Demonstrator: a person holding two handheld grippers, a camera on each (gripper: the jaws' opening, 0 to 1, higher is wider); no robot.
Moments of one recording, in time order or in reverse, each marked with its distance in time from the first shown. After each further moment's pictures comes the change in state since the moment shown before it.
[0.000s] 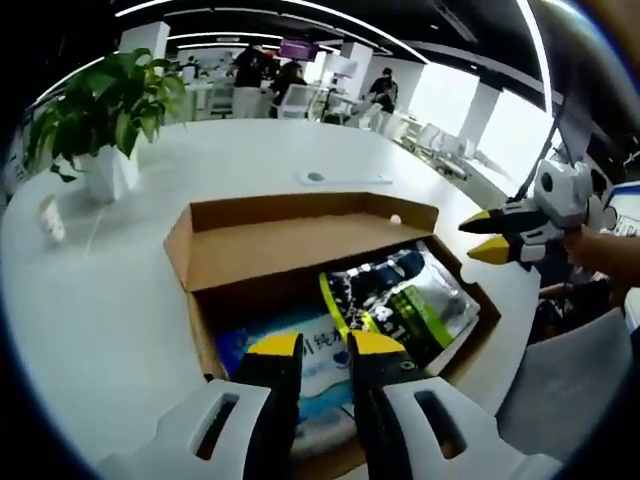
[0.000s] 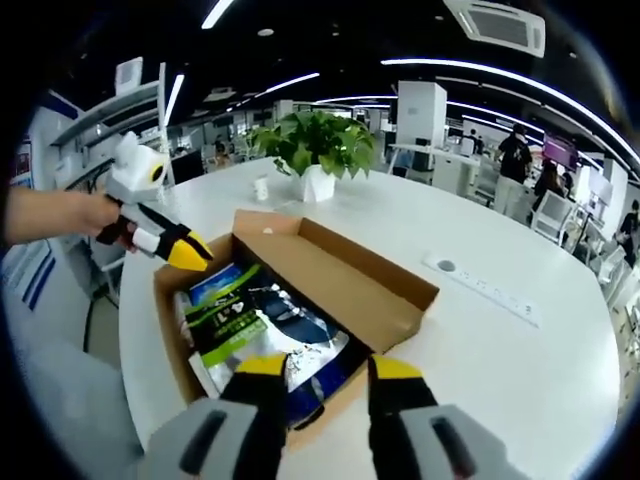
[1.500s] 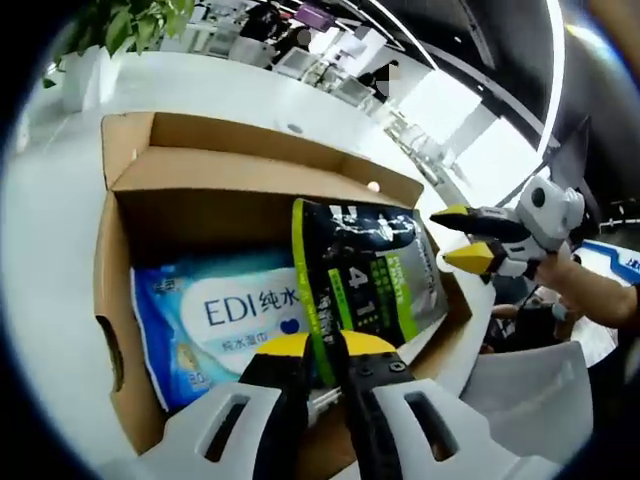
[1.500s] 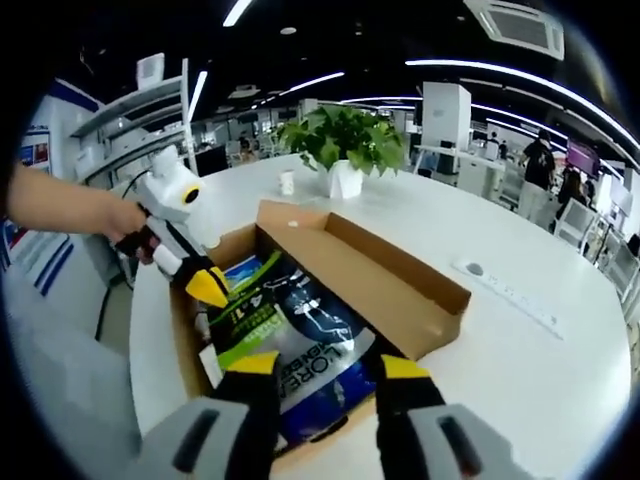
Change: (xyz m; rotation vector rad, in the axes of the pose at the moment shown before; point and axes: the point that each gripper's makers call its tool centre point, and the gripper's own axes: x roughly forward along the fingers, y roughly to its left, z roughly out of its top) left arm 0.029 -0.028 -0.038 -0.216 0.116 -0.204; right arm 0.023 0.019 -0.004 -0.056 0.010 0.100
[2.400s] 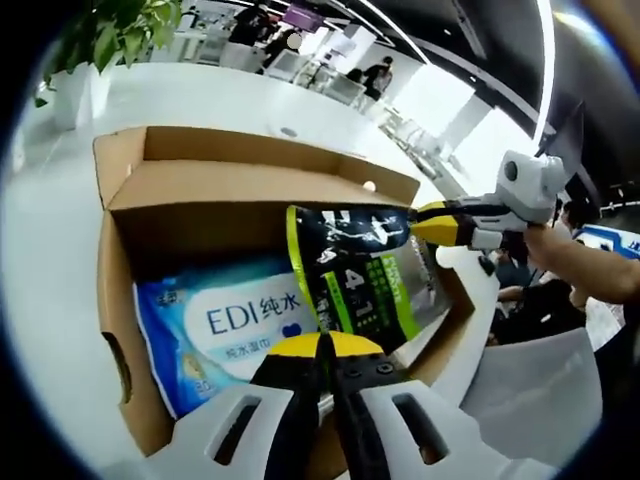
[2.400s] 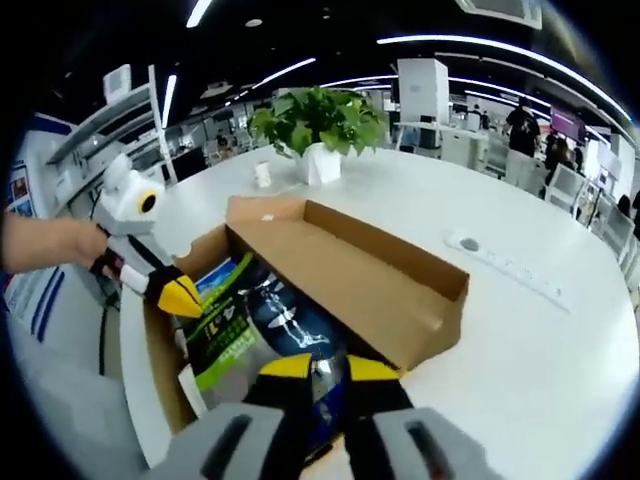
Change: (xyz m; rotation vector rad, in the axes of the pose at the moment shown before) left arm 0.000 -0.001 0.002 0.064 0.001 0.010; right arm 0.019 -0.019 -0.003 0.127 0.050 -0.040
